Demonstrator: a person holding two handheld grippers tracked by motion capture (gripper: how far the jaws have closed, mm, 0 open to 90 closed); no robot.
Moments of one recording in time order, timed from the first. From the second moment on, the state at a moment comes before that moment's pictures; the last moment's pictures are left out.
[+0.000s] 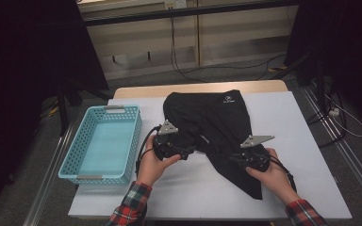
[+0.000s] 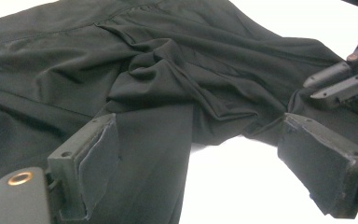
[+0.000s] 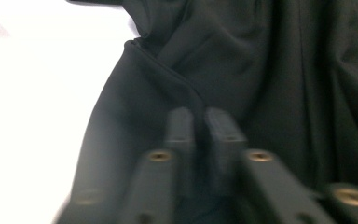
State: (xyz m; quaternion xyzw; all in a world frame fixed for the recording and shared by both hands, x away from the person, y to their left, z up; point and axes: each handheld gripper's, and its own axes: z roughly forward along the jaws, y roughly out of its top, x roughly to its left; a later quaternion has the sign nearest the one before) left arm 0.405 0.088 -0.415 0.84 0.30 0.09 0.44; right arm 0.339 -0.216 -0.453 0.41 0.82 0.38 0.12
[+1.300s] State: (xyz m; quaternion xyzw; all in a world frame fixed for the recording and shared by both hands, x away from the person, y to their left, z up) left arm 0.392 0.053 -0.437 0.86 0.27 0.05 0.43; right arm 0.321 -0.255 -0.436 0.48 0.76 0.40 0.18
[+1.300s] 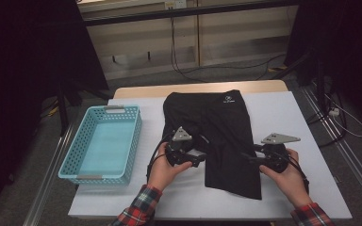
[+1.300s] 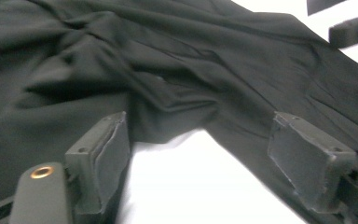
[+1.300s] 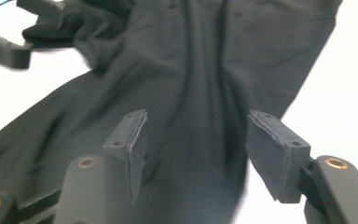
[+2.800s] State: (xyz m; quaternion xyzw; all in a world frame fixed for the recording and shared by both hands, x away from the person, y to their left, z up) left arm 0.366 0.040 -0.446 0.90 0.23 -0.01 0.37; right arm 0.322 -0.278 -0.445 0.54 0.73 0.38 0.20
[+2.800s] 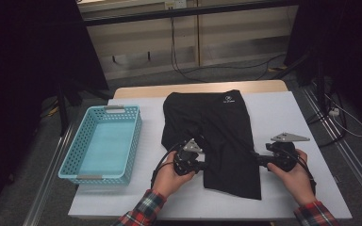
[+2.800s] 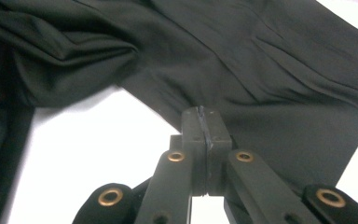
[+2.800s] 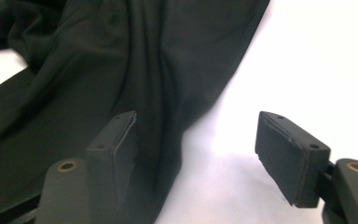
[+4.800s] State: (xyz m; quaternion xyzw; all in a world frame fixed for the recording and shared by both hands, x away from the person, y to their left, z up) left arm 0.342 0.053 -0.428 0.90 0.20 -0.04 0.38; right arm 0.263 -0.276 -0.440 0.46 0.80 0.34 0.14
